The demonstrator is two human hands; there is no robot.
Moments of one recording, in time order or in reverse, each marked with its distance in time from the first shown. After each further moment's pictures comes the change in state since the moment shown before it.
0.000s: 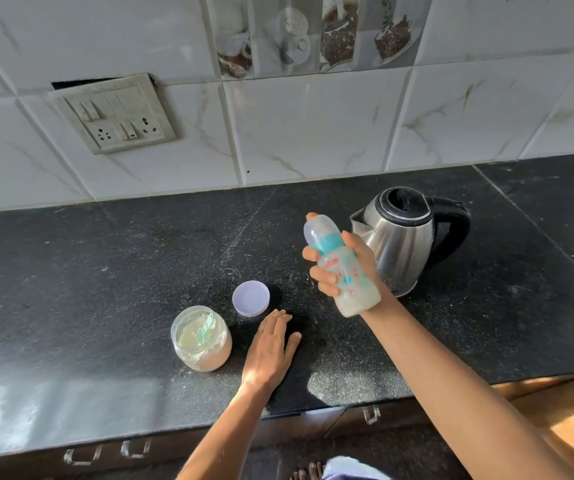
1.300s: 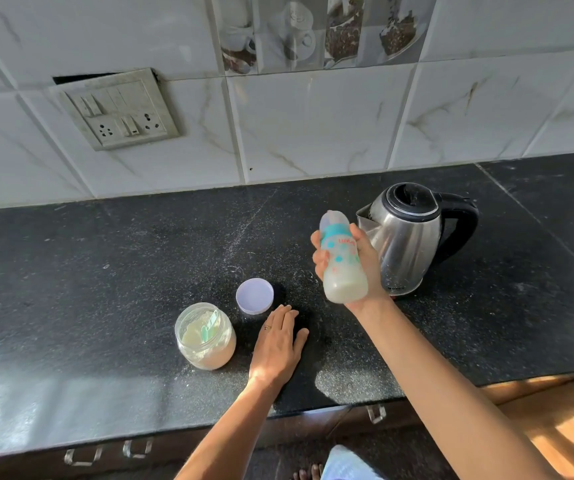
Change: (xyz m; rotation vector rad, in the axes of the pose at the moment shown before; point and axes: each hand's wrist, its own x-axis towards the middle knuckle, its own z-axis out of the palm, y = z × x) left_hand 0.004 0.000 0.004 0.092 0.014 0.046; right_hand -0.002 0.017 0.000 0.139 0.271 -0.213
